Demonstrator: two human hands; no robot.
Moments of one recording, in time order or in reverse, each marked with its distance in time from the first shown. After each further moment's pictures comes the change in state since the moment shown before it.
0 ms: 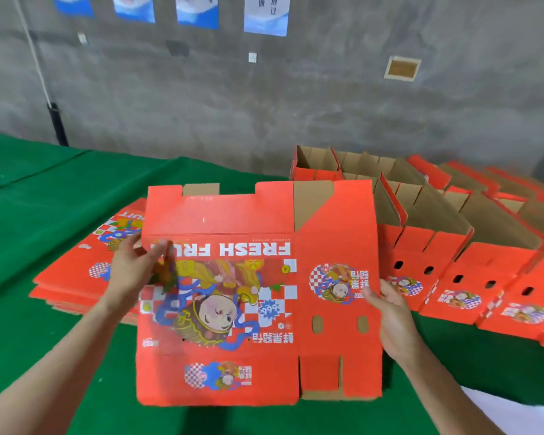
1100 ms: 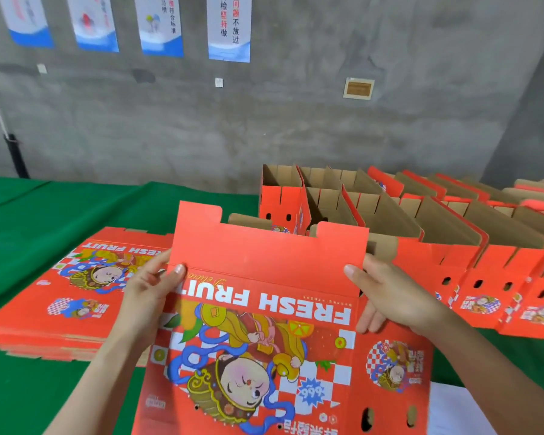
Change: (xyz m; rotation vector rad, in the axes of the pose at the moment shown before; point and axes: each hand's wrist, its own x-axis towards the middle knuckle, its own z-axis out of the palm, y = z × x) left_hand -0.076 0.059 0.056 -0.523 -0.401 0.047; right_hand -0.032 -0.125 -0.002 -0.922 -0.293 -0.040
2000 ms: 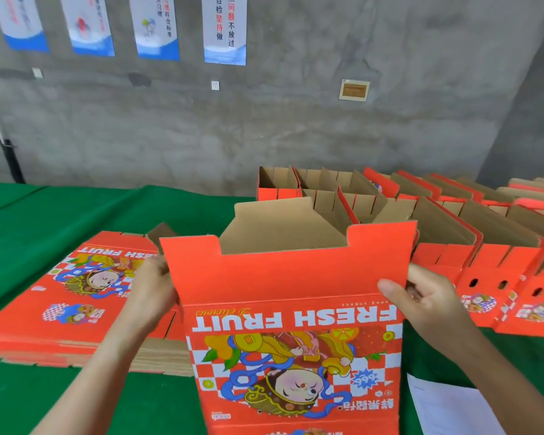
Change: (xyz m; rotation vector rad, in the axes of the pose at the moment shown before) left_hand 0.009 0.021 0.022 0.656 0.059 0.108; right_hand -0.042 0.024 -0.012 0.199 0.412 -0.393
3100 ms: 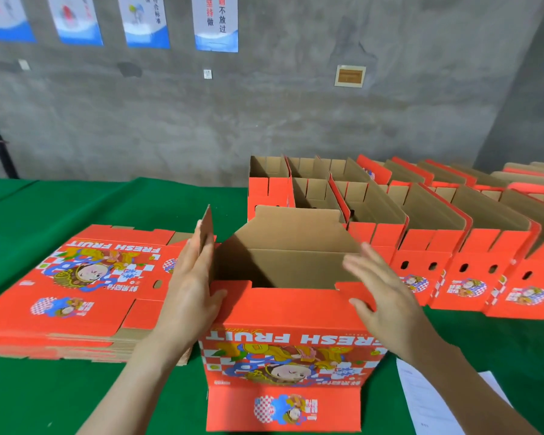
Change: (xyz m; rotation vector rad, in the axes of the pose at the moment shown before) left_hand -0.029 0.011 0.053 0.439 -0.126 0.397; right_hand -0.010 0.047 0.014 -0.587 -0.102 -0.200
